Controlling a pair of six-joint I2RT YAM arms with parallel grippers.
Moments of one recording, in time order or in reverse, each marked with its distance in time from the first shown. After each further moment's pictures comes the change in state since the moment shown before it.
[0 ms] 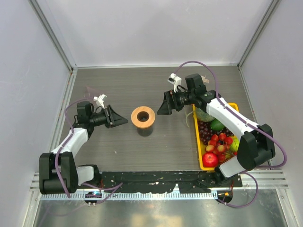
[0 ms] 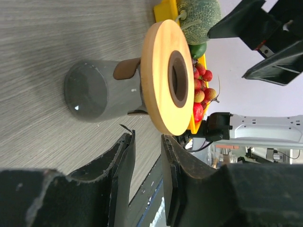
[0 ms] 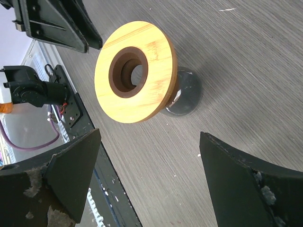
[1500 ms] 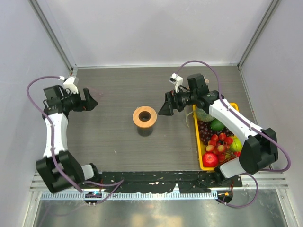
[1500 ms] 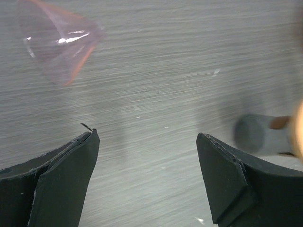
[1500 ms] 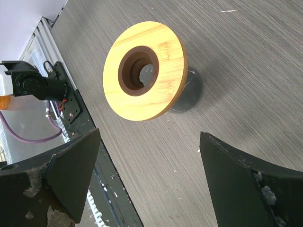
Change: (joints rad) left arm 0.319 -0.010 0.453 -0.542 -0.380 0.728; right arm 0.000 -0.046 0.000 -0.034 0.005 -0.028
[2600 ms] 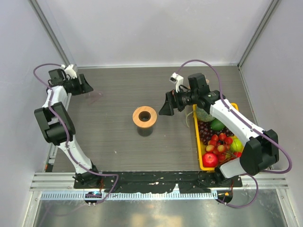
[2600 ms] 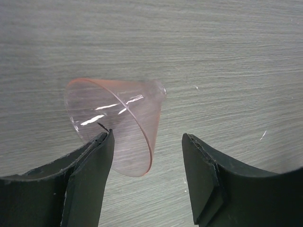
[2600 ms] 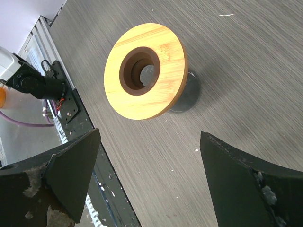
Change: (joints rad) left arm 0.008 0.735 0.481 0.119 -0.055 -0.046; right arm 0.000 -0.015 0.010 -0.018 0.007 -0.022
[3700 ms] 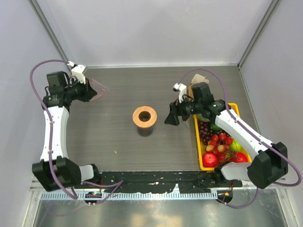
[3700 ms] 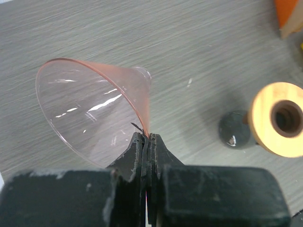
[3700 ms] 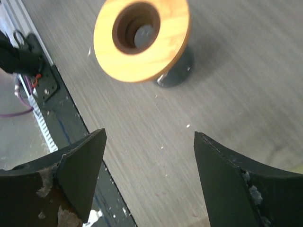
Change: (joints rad) left arm -0.144 -0.608 -0.174 -0.293 0.008 0.199; right arm 0.008 -0.161 -0.130 -0.034 0.065 -0.105
